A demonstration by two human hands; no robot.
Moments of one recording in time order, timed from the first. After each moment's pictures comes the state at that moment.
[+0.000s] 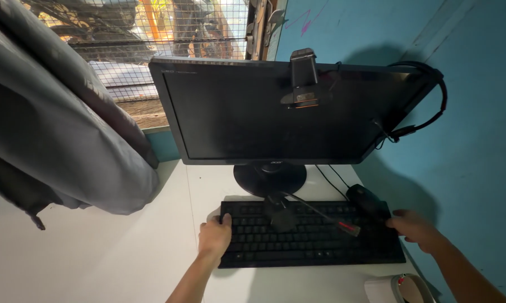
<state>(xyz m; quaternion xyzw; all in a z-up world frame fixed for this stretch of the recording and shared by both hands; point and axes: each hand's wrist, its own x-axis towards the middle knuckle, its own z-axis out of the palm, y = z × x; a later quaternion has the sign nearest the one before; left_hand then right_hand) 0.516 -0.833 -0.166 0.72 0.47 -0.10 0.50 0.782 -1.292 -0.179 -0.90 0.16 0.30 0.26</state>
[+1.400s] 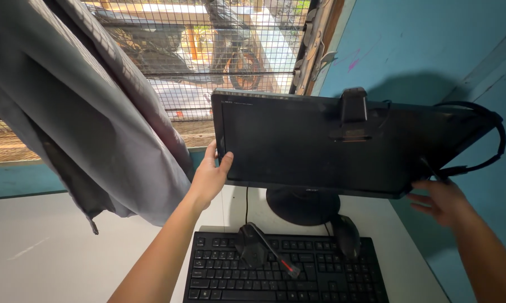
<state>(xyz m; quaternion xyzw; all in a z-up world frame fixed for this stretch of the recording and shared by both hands) 0.568 -0.693 -0.041 0.76 0.25 0.19 0.57 0.815 -1.136 -0.034 -0.82 0.13 0.13 0.54</state>
